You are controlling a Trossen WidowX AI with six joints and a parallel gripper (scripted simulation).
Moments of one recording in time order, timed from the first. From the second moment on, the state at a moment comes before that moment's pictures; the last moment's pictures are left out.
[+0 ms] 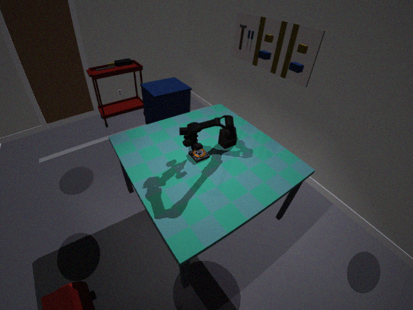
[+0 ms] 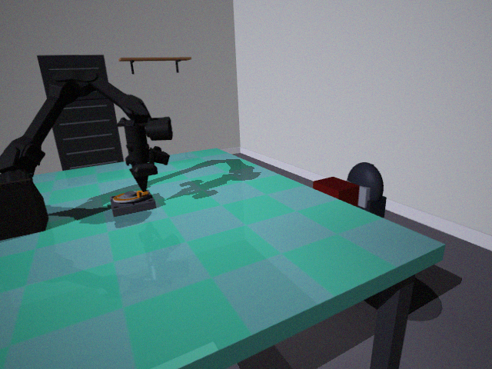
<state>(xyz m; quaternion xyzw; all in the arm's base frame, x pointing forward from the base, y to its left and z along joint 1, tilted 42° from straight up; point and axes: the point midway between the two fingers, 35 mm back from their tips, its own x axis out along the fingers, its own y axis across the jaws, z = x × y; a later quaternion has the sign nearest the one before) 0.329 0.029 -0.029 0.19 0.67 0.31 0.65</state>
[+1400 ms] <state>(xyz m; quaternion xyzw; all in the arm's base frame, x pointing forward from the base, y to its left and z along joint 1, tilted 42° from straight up) 0.305 -0.006 -0.022 0.20 0.67 0.30 0.65</state>
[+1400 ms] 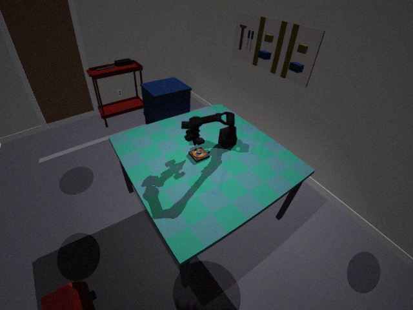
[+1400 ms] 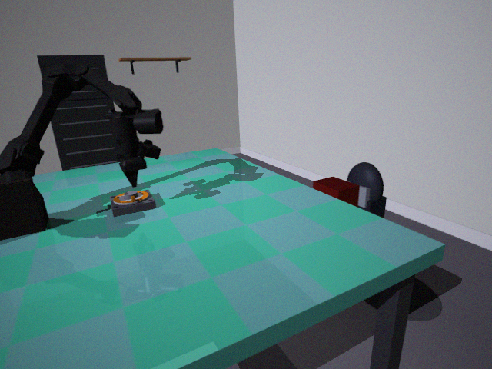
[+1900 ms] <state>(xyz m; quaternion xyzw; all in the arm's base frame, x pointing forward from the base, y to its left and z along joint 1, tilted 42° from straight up) 0.306 -0.011 -0.016 0.19 0.67 0.30 0.65</state>
